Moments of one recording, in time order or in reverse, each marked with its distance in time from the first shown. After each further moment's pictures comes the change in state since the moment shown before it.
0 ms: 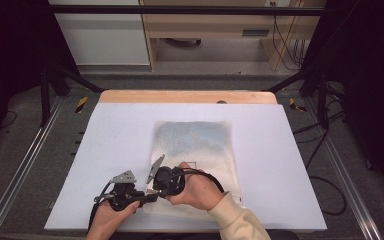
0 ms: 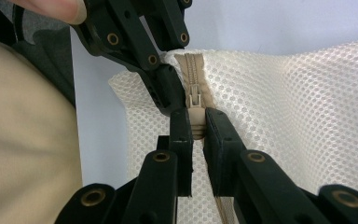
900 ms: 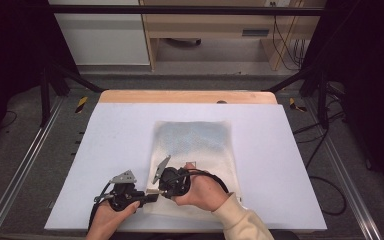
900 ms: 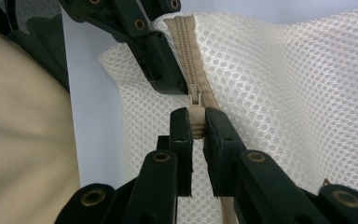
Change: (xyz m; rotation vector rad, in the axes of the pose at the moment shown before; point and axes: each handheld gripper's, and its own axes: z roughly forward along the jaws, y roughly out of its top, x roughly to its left) left arm -0.002 0.001 -0.001 -0.002 -0.006 0.008; right arm -0.003 -0.014 -0.001 0.022 0.002 0.026
